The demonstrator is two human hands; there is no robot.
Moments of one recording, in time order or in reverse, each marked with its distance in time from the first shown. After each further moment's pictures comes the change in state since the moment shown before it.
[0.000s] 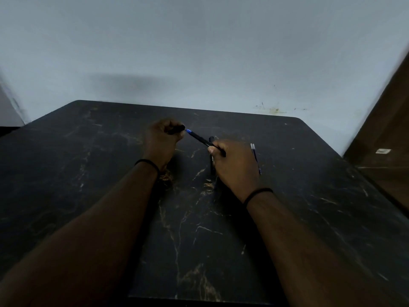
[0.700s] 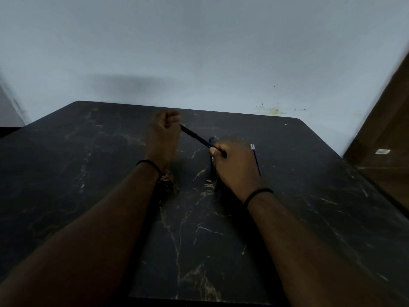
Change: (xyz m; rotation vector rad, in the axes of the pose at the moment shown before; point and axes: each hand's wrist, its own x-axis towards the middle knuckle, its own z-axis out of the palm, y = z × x) left_hand 0.001 0.013 0.005 -0.140 0.061 -0.005; right_hand 0.000 0.001 0.001 0.043 -0.004 0.030
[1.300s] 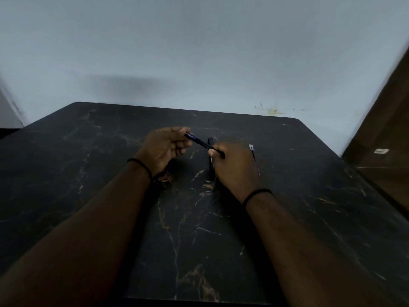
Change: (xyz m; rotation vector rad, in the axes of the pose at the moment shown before) left_hand -0.001 -0.004 -0.012 -0.336 -0.314 -0.426; right_hand -0.001 -0.002 -0.004 -0.070 -0.020 -0.015
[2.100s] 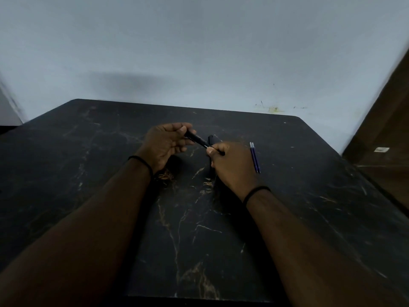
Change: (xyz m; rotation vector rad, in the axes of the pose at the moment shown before) left_hand 0.002 -0.005 0.000 0.081 -0.039 0.097; right_hand 0.003 0.004 0.011 0.219 0.004 0.116
